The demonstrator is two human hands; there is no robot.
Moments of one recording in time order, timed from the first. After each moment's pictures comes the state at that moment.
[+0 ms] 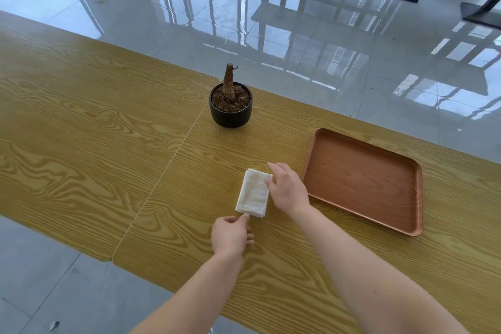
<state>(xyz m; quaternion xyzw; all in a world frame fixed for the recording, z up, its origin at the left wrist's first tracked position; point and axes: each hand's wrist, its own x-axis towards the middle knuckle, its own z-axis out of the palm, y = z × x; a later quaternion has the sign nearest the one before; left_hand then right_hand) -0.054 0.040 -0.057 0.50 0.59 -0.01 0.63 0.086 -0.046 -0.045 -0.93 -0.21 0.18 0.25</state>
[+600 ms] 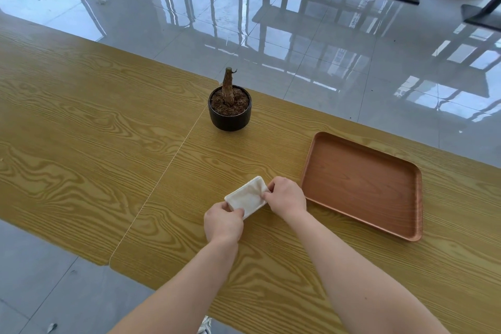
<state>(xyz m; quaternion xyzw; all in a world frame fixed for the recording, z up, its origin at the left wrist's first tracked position) -0.029 0.060 -0.050 0.63 0.58 -0.01 0.52 0.088 -0.041 -0.050 -0.95 -0.13 0.24 0.18</state>
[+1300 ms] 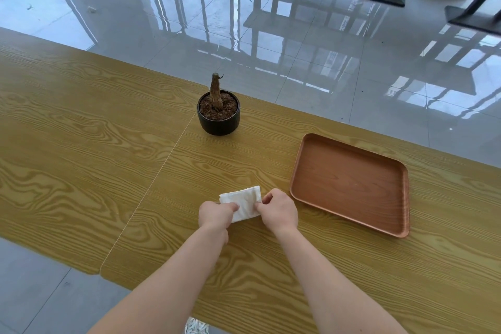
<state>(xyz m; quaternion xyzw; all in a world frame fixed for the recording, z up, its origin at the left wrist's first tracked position) -0.005 0.072 -0.048 0.53 0.60 -0.05 0.59 0.060 -0.054 -0.053 -0.93 0.00 0.24 0.28</state>
